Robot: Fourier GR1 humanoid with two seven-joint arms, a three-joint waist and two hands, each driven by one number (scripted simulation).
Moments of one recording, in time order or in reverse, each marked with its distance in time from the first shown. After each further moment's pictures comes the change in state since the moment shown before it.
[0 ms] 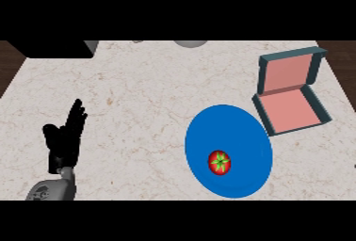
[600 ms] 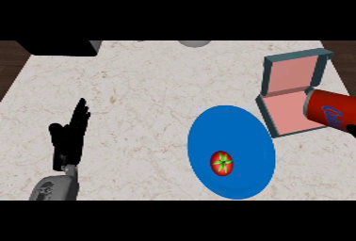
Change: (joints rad) left arm -0.032 -0.003 0.008 0.077 -0.004 -0.020 -0.056; right arm -0.503 0.070 0.313 0.414 0.143 -0.030 0.083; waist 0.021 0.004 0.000
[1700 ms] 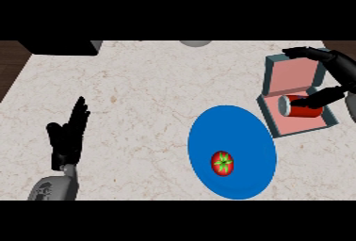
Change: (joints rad) left arm 0.006 -0.003 -0.002 -0.041 -0.006 0.002 0.023; right arm -0.501 0.244 0.057 0.962 0.123 0.025 -0.325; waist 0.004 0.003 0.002
